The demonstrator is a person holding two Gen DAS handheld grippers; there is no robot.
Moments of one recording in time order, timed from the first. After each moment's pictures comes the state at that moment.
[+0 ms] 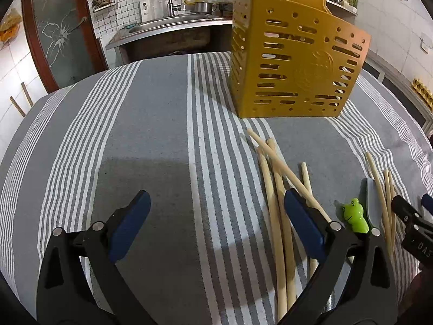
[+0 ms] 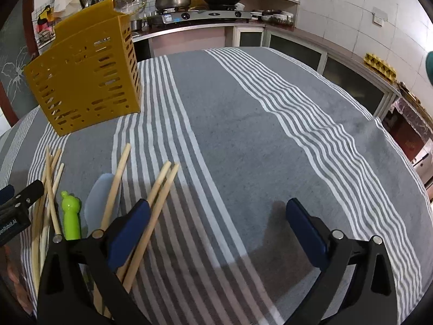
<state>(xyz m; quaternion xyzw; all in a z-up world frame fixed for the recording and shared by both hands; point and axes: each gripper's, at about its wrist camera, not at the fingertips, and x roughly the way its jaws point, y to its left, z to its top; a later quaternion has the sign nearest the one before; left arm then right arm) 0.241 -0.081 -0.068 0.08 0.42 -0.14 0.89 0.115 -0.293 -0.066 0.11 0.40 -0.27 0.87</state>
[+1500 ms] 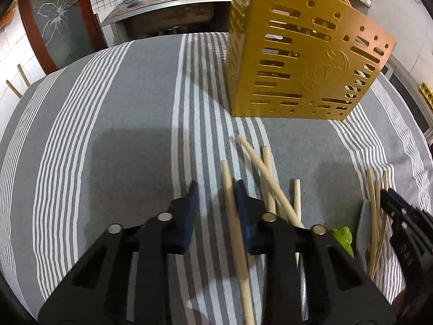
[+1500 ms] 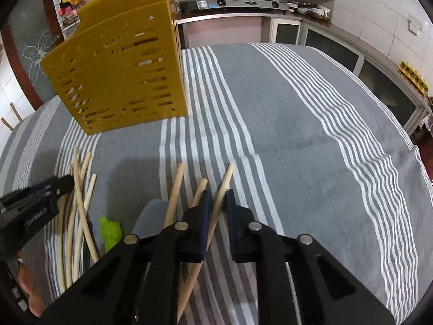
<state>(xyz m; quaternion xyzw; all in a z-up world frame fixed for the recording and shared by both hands) 0.270 -0.099 -0.065 0.06 0.49 -0.13 0.86 0.163 -0.282 -0.054 0.11 0.44 -0.18 0.87</state>
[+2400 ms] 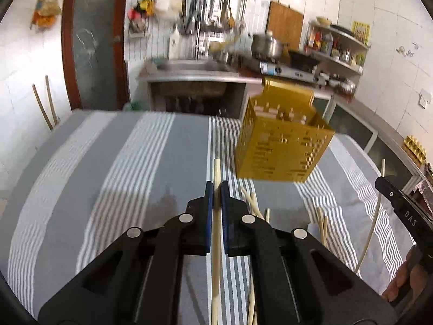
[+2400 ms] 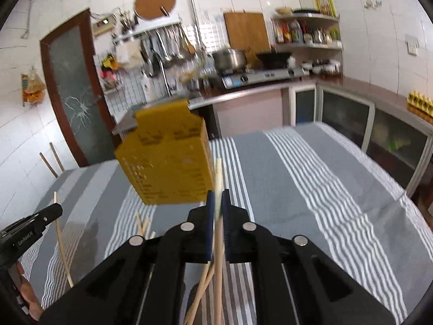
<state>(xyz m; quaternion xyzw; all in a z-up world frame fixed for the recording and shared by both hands) 0.178 -0.037 0.045 -0.02 0.32 -0.12 0.94 0.097 -0.284 0.046 0.11 0.24 -0.11 0.96</state>
